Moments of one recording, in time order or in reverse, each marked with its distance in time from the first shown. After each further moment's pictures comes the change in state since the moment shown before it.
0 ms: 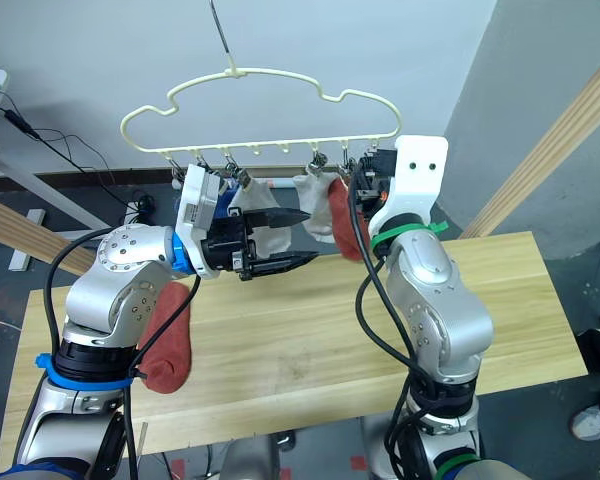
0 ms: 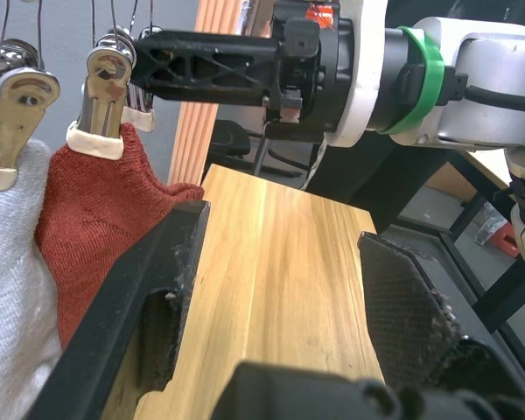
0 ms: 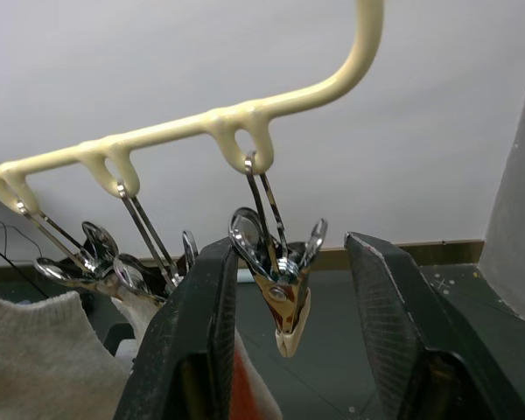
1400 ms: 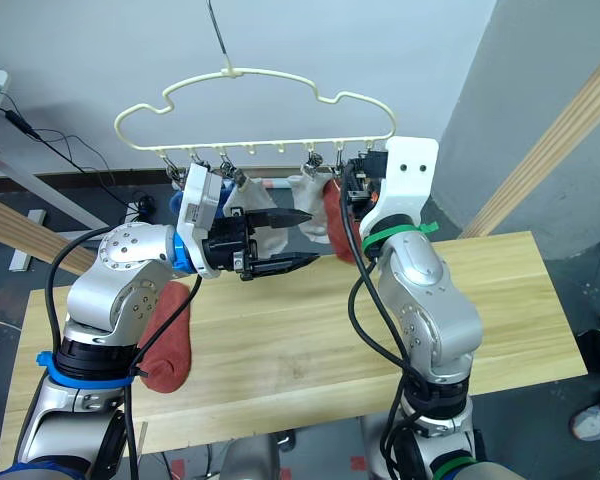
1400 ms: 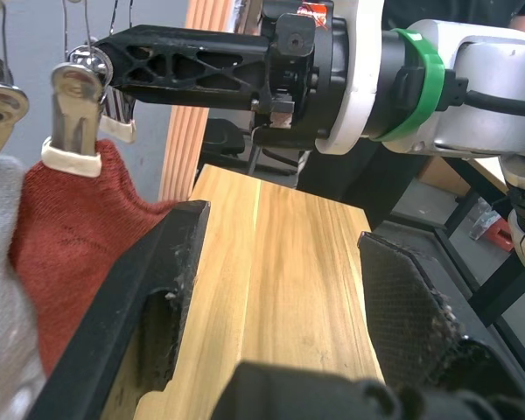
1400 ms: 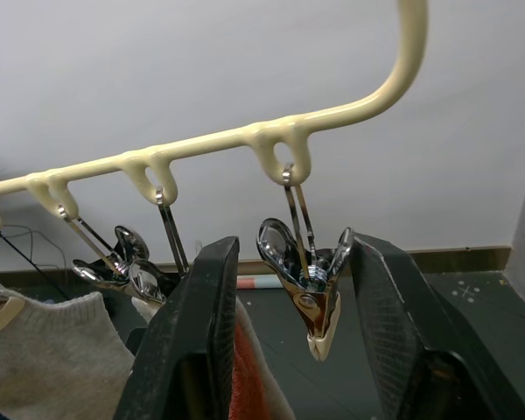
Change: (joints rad) left arm -0.006 -0.001 -0.004 0.003 0.002 -0.001 -0.016; right arm 0.017 0.016 0.029 0.023 0.003 -0.056 0.026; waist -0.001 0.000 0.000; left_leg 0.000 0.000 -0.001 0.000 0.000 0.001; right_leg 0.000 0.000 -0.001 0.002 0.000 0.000
